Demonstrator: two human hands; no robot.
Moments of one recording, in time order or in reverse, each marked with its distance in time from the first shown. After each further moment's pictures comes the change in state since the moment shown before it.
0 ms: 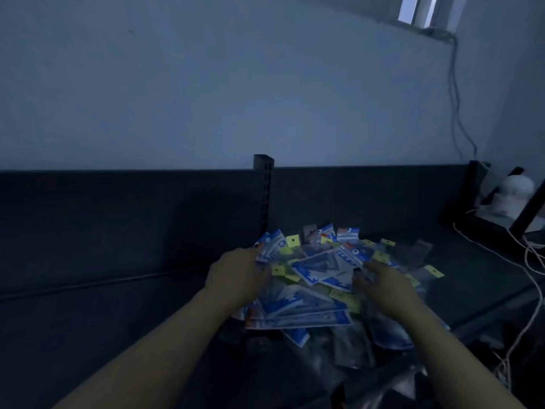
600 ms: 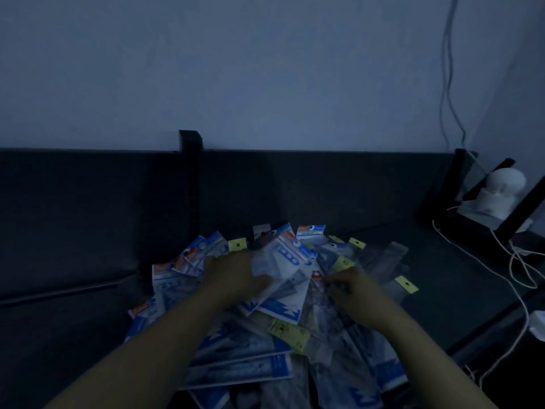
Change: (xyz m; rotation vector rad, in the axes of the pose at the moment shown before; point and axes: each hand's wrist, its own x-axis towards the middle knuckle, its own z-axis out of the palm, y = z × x) left_hand 0.124 0.063 0.108 0.056 -0.291 -0.076; right_hand 0.097 0.080 0.001 -0.051 -0.213 -0.194
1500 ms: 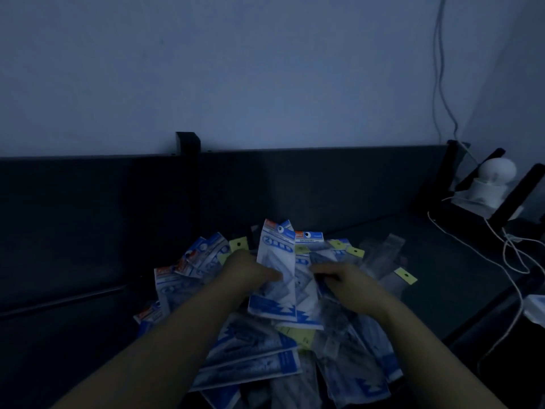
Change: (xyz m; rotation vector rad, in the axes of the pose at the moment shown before) left_hand -0.009 0.015 -0.007 -0.899 -0.072 -0.189; right_hand 0.004 -0.027 -0.004 0.074 -0.057 -0.042
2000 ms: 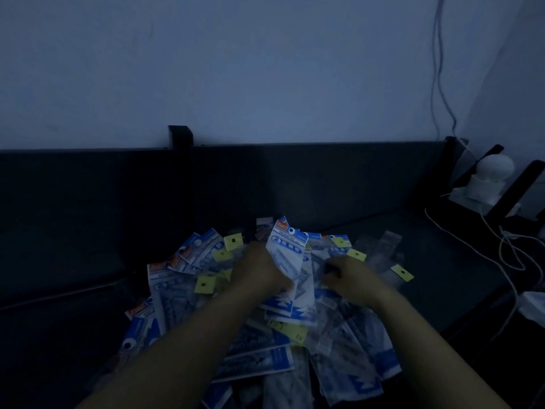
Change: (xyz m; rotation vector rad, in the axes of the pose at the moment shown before) left_hand 0.000 0.007 0.032 0.422 0.086 0.113; right_hand 0.009 0.016 -0.004 -0.134 0.010 0.134
